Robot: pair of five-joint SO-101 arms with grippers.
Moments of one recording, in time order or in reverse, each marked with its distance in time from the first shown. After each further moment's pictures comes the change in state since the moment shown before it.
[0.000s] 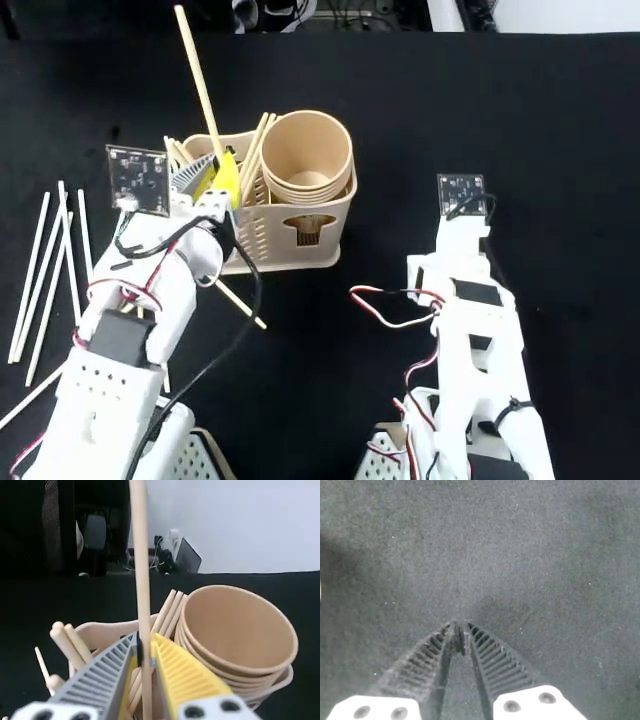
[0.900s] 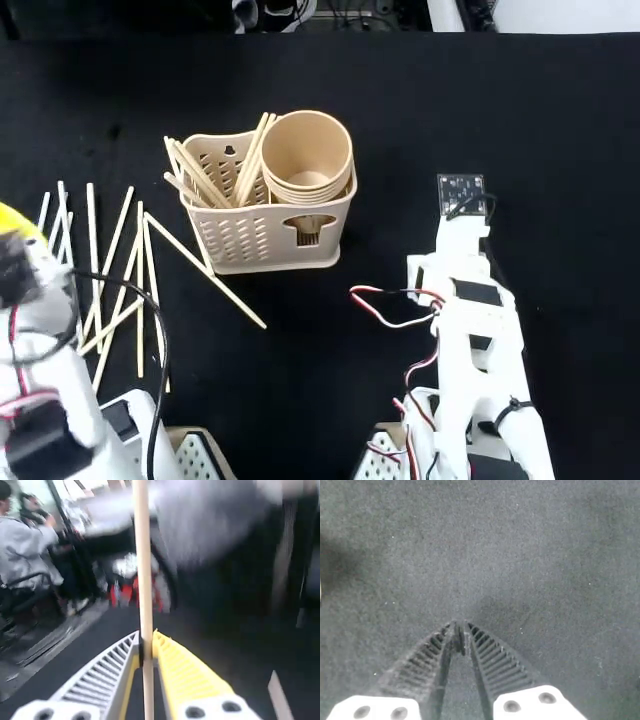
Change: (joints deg) left arm -45.6 -19.3 -13.1 22.2 -19.1; right arm 0.0 0.0 0.0 0.0 0.0
